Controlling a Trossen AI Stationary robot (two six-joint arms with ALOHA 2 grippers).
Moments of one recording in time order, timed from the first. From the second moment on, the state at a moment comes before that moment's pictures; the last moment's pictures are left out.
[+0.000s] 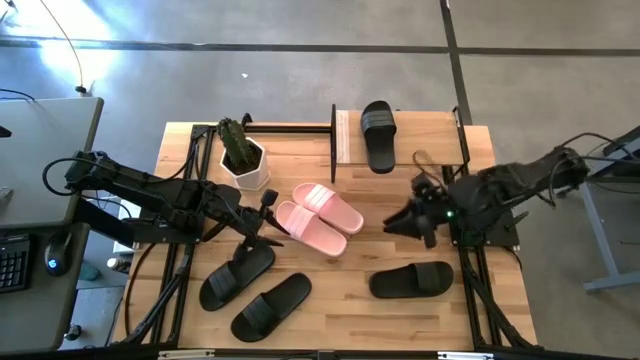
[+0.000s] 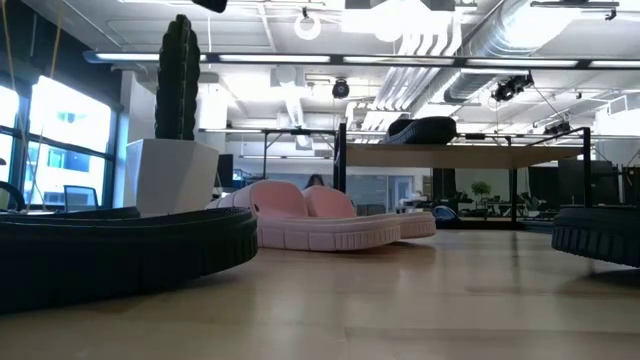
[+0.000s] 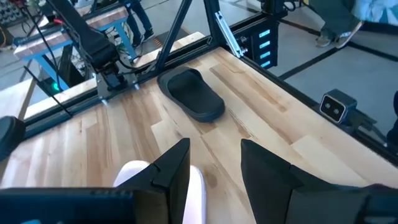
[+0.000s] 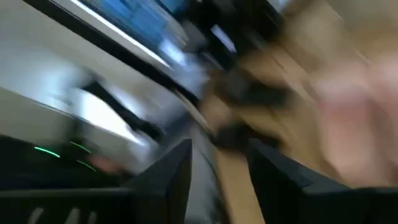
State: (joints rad) left arm -0.12 1.05 0.78 -0.13 0.09 0.31; right arm 0.41 1.07 1.29 -0.64 0.18 0.96
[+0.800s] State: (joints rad) left arm -0.12 1.05 0.78 -0.13 0.12 0.34; right arm 0.56 1.91 1.88 -1.57 -0.14 1.89
